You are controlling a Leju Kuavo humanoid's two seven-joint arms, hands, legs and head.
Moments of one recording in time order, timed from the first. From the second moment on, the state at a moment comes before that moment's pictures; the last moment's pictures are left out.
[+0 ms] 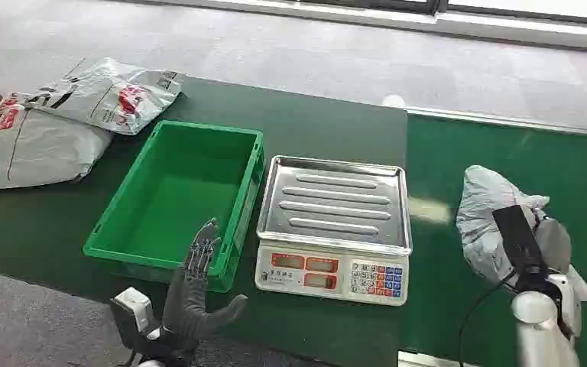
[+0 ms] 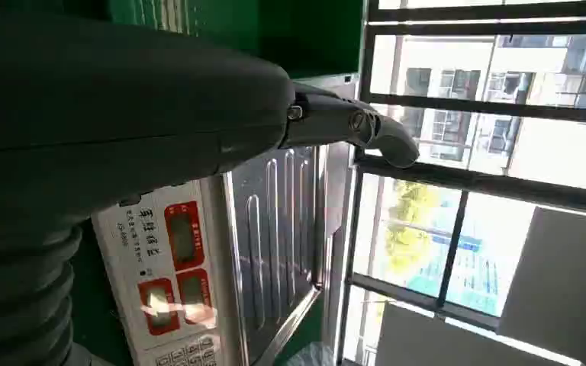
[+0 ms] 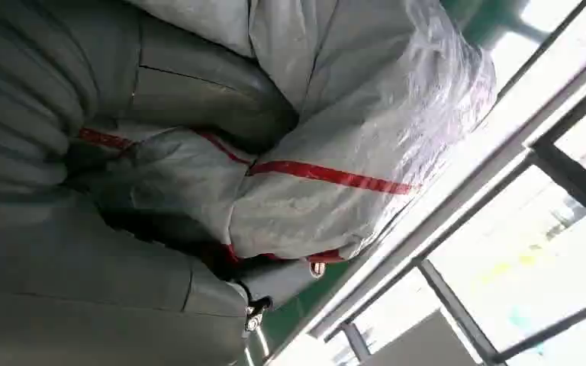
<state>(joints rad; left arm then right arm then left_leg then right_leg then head) 0.12 -0.17 -0.28 -1.52 -0.06 0.11 -0.57 -0.15 -0.17 -0.39 -1.25 0.72 -0.27 -0.14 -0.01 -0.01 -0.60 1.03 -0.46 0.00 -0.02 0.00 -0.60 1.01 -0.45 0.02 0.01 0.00</state>
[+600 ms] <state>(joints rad) 0.07 -0.18 -0.28 -1.48 -0.05 0.10 -0.60 -0.02 -0.10 -0.29 -1.69 0.46 -0.66 -0.48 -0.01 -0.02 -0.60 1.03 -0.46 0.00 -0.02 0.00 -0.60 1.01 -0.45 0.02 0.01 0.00</state>
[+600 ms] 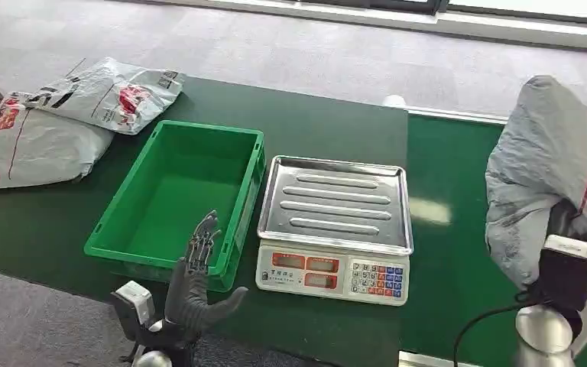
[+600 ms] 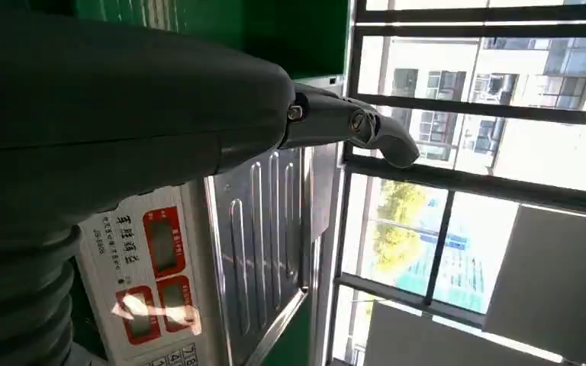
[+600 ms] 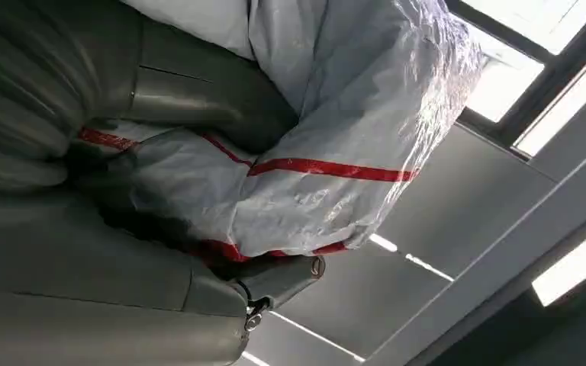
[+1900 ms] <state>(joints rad) 0.00 -0.17 -0.30 -1.39 -0.06 0.06 -0.62 -0.24 -0.02 0.17 -1.37 0.47 -0.25 -0.37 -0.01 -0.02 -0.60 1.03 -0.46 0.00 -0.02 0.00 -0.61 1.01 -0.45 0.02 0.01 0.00</state>
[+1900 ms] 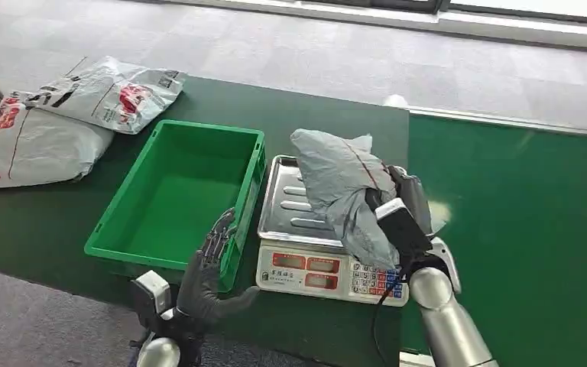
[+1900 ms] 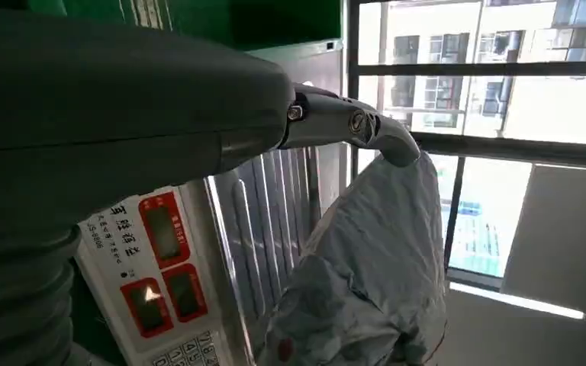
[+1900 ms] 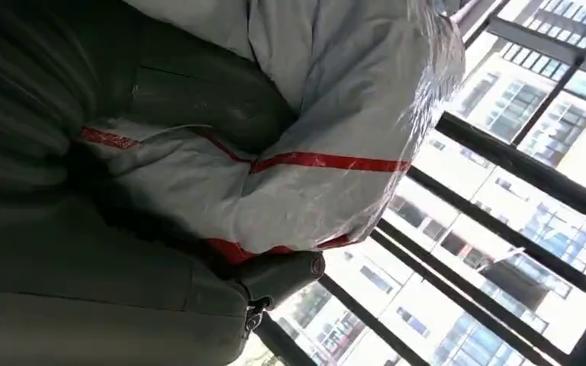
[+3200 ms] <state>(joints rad) -0.02 -0.16 -0.30 -1.39 -0.06 0.06 -0.61 -0.29 -0.02 0.17 -1.30 0.48 -0.22 -0.35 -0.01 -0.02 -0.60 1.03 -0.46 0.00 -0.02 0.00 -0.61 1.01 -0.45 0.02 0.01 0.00</state>
